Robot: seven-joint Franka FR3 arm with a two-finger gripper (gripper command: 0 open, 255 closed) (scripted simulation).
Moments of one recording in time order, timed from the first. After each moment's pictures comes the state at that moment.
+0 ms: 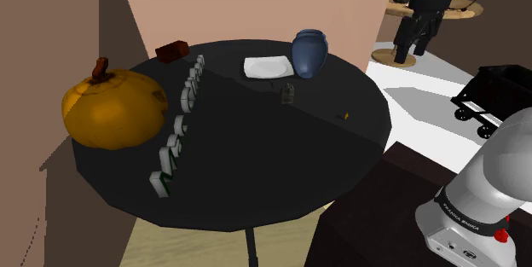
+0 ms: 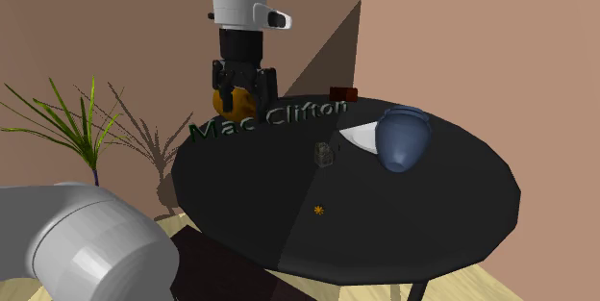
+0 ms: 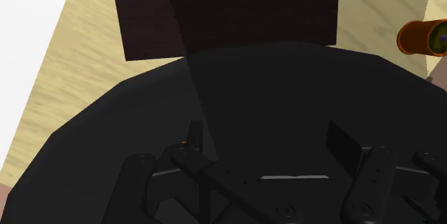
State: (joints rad) arm -0.02 -0.83 -0.06 -2.40 -0.01 1.50 0.02
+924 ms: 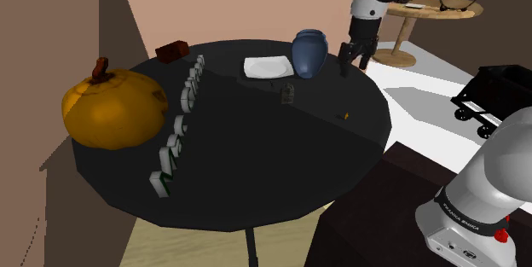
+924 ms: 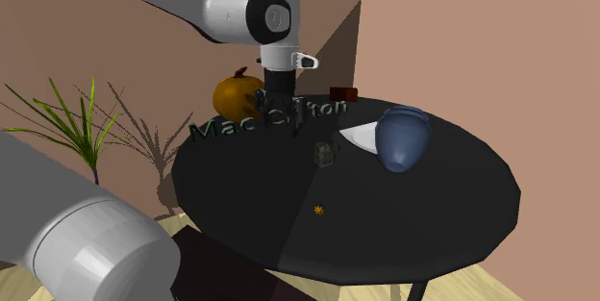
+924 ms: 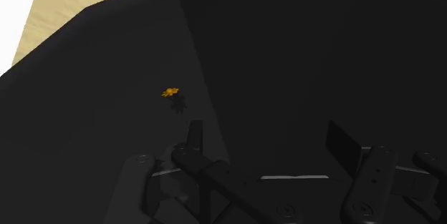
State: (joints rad) arm 0.00 -0.44 -0.05 -2.36 -0.01 1.88 0.03
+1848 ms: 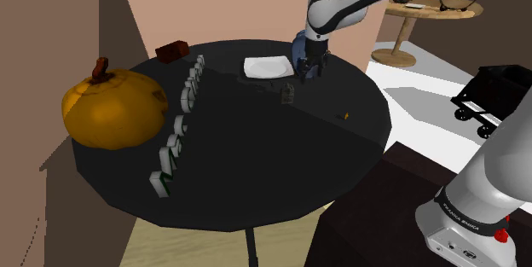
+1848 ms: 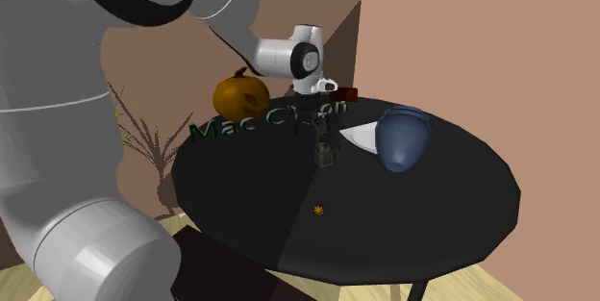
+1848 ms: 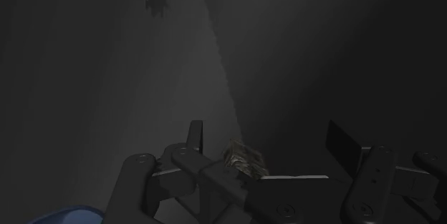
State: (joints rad) arm 0.01 0.08 -0.05 -2.07 0.00 2.15 0.03
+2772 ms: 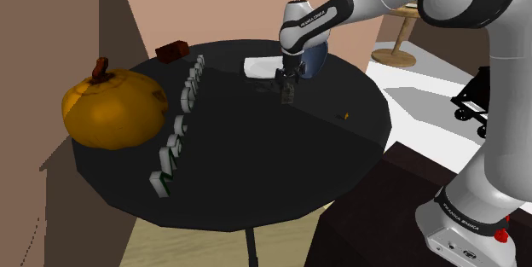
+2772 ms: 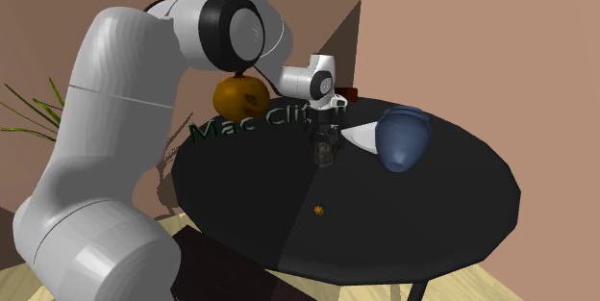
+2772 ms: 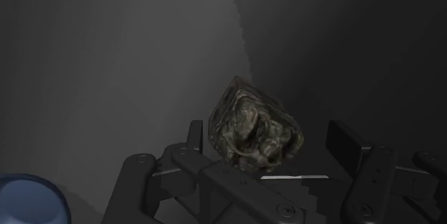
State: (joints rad) arm 0.01 0.48 -0.04 -1.71 0.01 2.23 0.02
